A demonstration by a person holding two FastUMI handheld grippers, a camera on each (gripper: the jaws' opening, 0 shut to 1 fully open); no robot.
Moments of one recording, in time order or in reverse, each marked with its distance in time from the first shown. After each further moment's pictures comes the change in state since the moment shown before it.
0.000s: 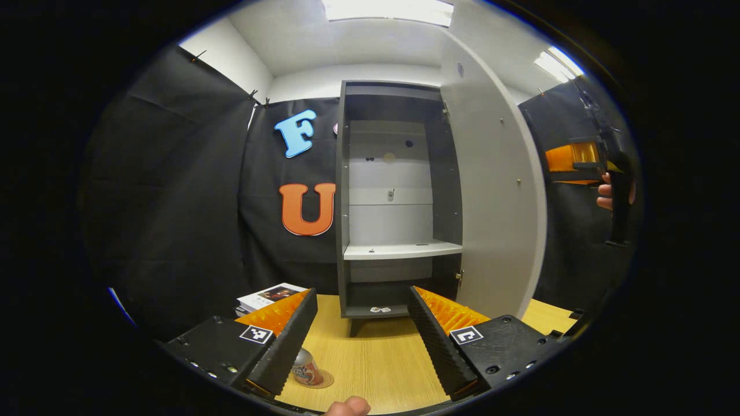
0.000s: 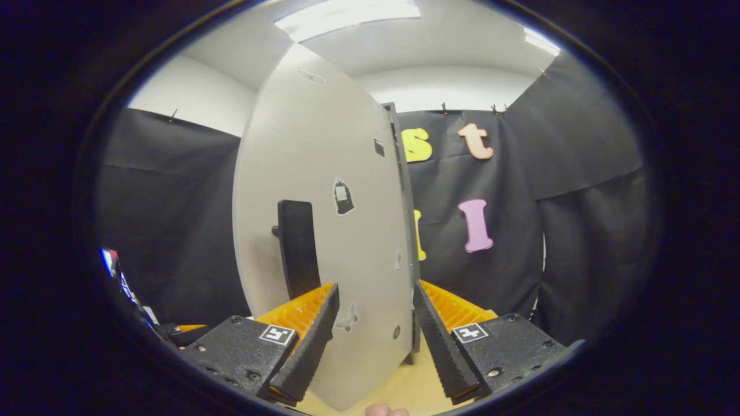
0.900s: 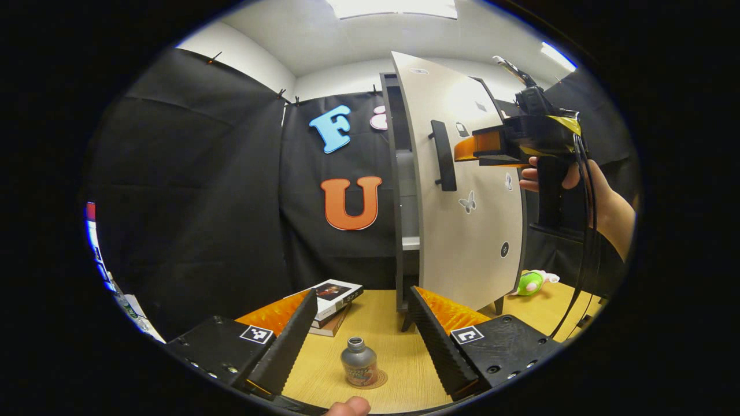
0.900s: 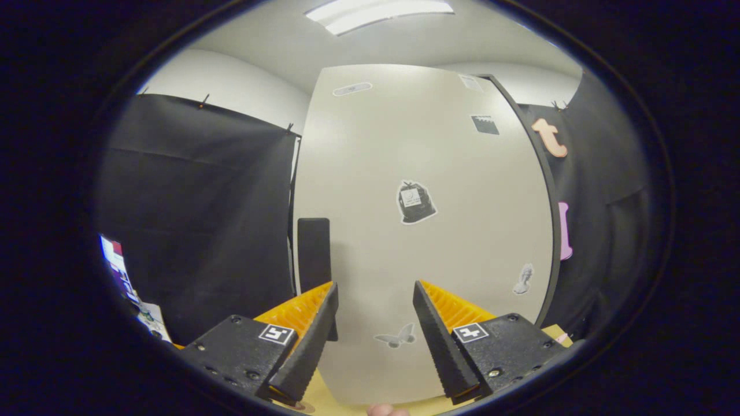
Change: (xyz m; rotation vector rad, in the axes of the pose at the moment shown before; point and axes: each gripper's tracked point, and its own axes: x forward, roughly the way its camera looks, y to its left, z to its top) left arm -0.005 0.091 -0.022 0.027 0.037 0.177; right arm 0.167 0.143 -0.015 -0.048 -0.032 0.179
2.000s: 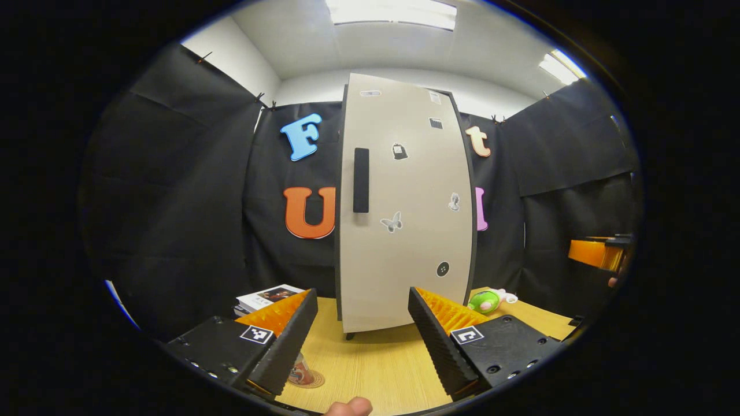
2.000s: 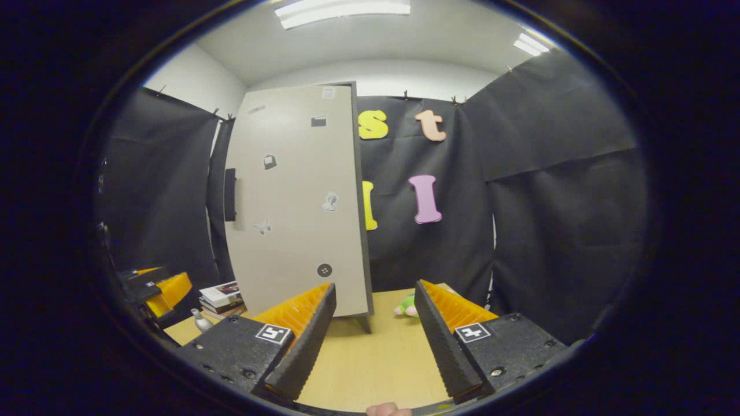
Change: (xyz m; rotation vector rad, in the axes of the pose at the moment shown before) left arm -0.014 -0.116 0.028 -0.050 -0.072 -0.148; right arm -0.307 -0.170 -0.101 0.015 0.121 -0.498
